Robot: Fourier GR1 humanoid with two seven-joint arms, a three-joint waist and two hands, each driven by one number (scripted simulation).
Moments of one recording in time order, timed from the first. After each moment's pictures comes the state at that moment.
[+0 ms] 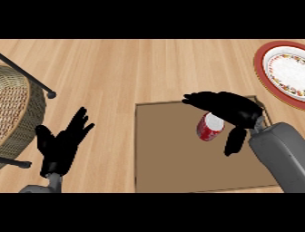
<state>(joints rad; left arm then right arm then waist) -0.02 0.22 -0.19 -1.44 0.24 0.15 0.18 -0.50 -0.41 0.38 -1.35 0.68 0.54 -0.22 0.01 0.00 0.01</state>
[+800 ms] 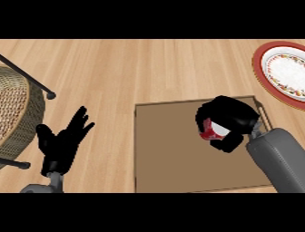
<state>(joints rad) -0.02 0.18 -0.15 -1.43 0.20 0.13 0.18 -0.46 -0.38 0.38 -1.31 0.89 0.40 -0.38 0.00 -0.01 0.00</state>
